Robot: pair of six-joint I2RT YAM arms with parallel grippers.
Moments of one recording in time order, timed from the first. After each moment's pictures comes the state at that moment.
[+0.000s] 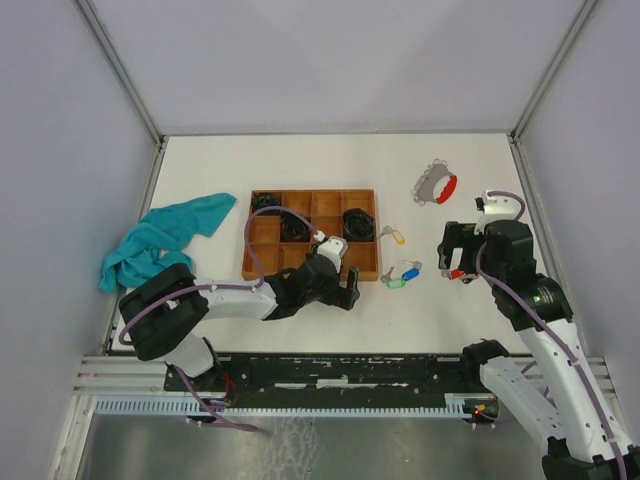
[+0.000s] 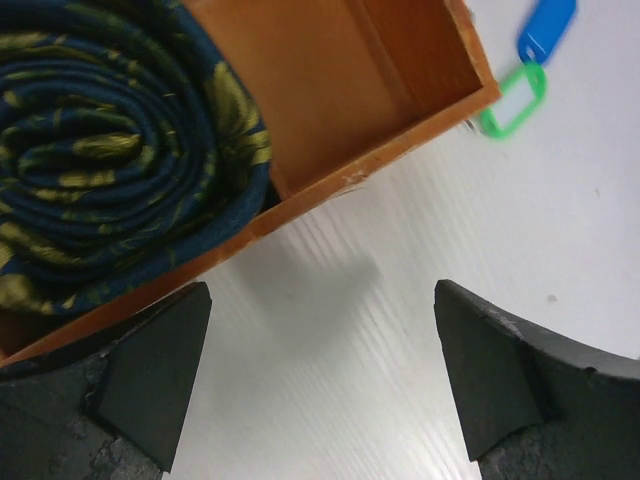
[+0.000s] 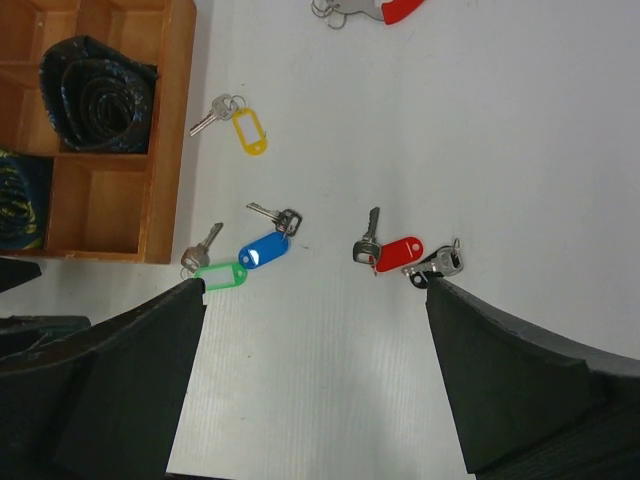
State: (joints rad) left arm -1.03 1.54 0.63 0.23 -0.18 -0.53; right arm 0.26 0.67 0.84 -0.73 0.14 0.19
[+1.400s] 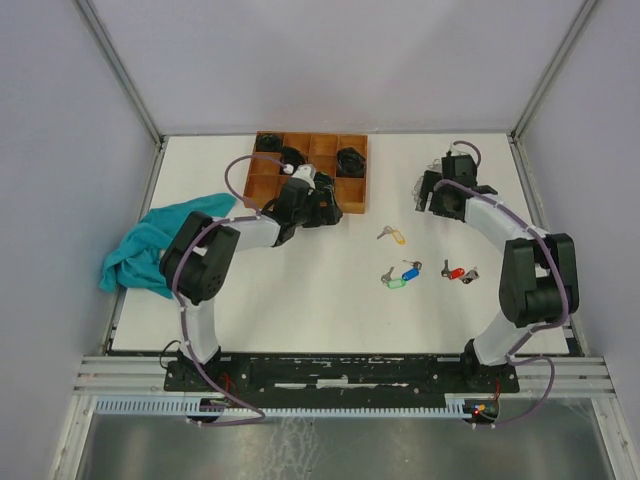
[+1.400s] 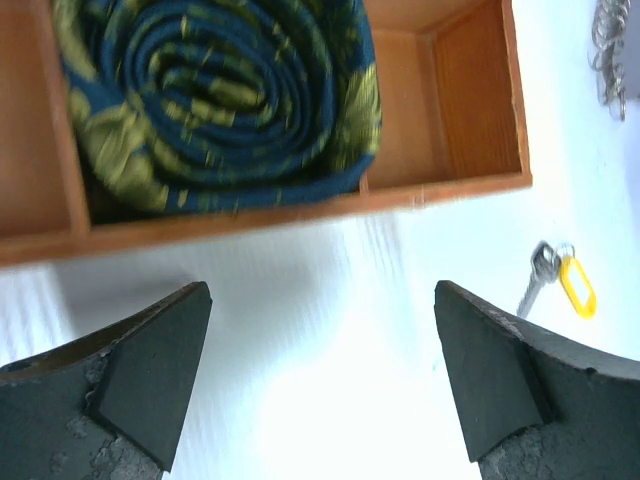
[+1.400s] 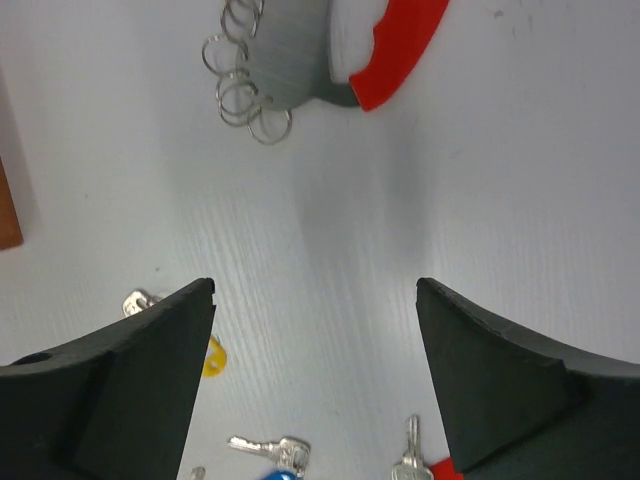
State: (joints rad) left arm -0.52 1.99 1.14 0.29 0.03 -0.50; right arm 0.13 1.64 1.10 -0.34 0.15 0.31
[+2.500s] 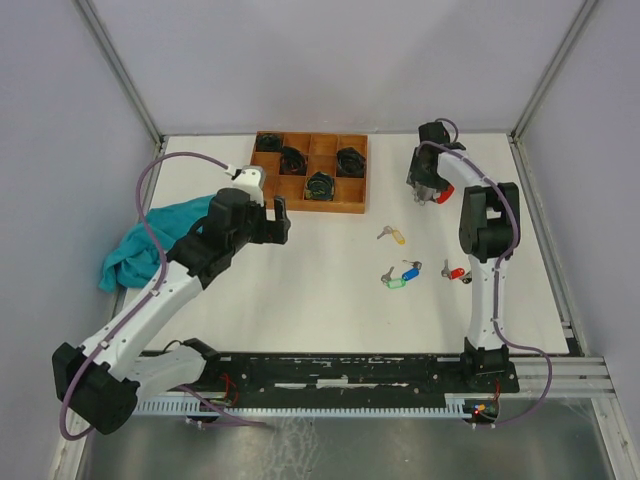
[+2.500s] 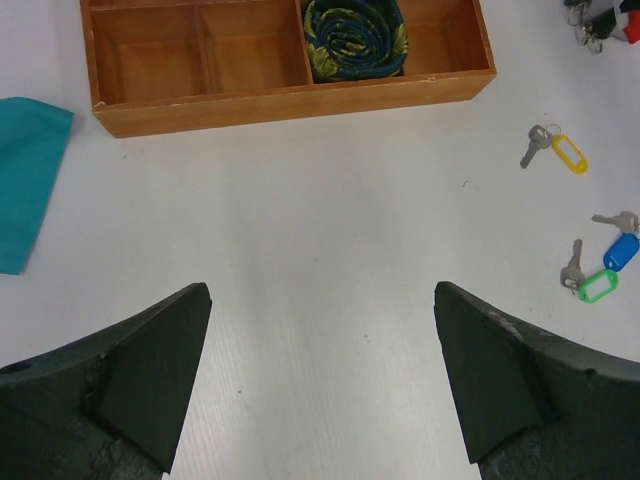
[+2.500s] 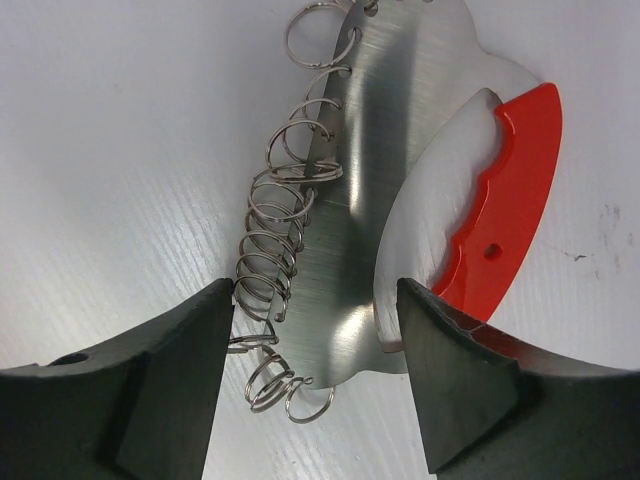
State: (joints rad) left arm -0.52 1.07 0.94 -0.40 -0.16 -0.26; right arm 0.12 2.32 1.88 -0.58 0.27 0.36
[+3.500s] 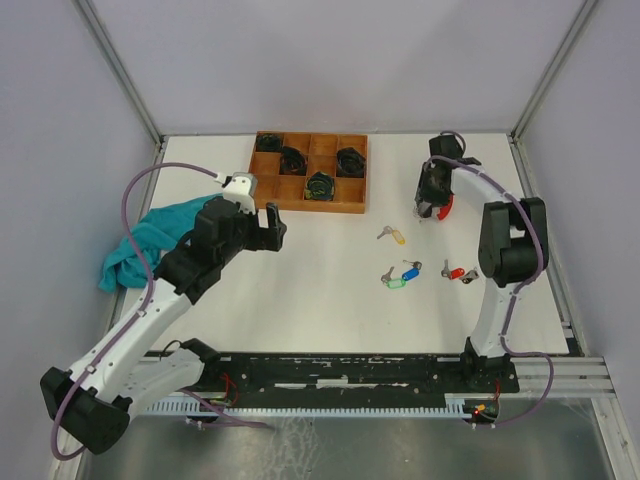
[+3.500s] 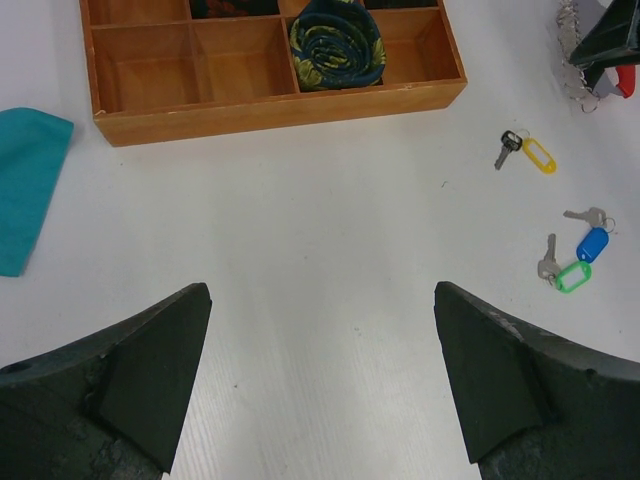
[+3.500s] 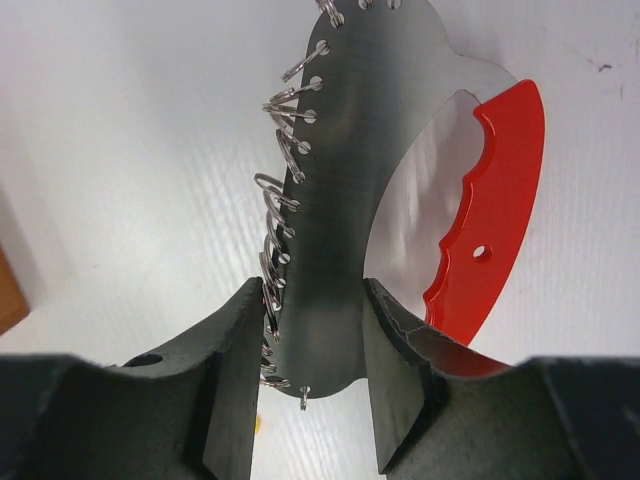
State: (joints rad) left arm -0.52 0.94 0.89 -0.41 -0.15 -0.24; right arm 0.12 2.04 1.53 -0.54 0.11 0.35
